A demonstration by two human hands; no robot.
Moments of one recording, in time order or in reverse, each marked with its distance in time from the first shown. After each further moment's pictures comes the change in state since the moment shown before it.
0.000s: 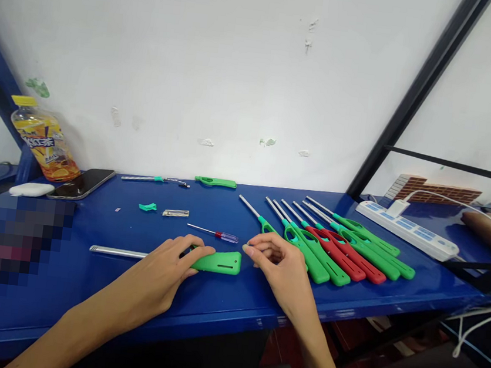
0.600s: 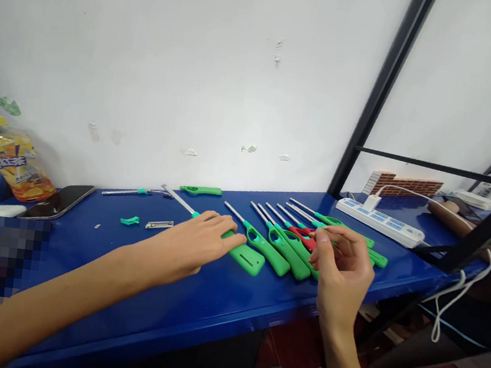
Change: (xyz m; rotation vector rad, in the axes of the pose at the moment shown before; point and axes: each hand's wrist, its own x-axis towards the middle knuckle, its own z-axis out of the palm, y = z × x) left_hand 0.095 0.035 -0.061 0.429 -0.146 0.456; right_hand -0.009 0.002 -0.060 0.146 0.803 -0.341
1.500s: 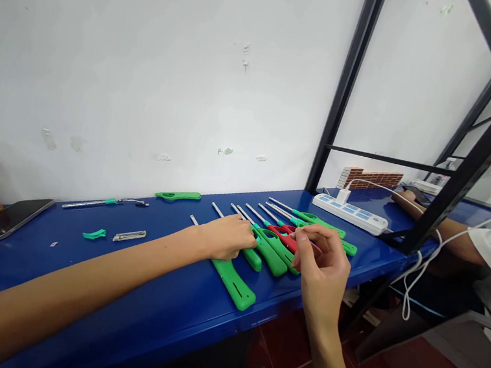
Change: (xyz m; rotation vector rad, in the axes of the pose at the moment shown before) left_hand 0.129 -0.008 0.048 -0.050 -0.004 0.227; right_hand 0.008 0.002 -0.019 -0.023 -0.033 0.002
